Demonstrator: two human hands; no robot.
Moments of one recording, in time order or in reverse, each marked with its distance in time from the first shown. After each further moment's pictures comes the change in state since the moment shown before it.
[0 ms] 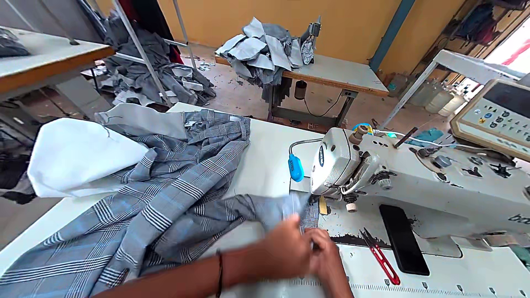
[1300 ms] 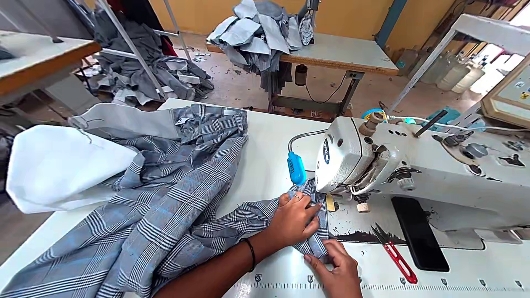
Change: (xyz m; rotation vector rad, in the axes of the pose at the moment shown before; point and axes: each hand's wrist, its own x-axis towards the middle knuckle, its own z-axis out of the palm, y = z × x) left_hand 0.016 -0.044 0.057 -0.032 0.082 -0.378; right_hand -0.025 0.003 0.008 0.002 0.167 0.113
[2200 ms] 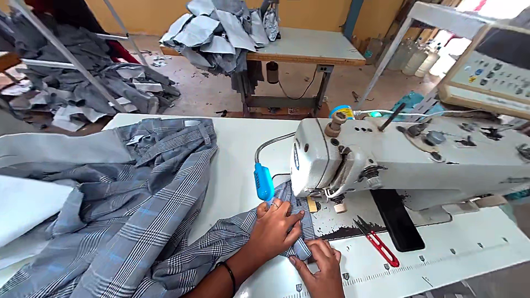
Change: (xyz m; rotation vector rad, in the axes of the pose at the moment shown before) left_hand 0.001 -0.003 0.005 0.037 0.116 0.059; right_hand 0.002 0.010 0.017 -0.184 0.207 -0.147
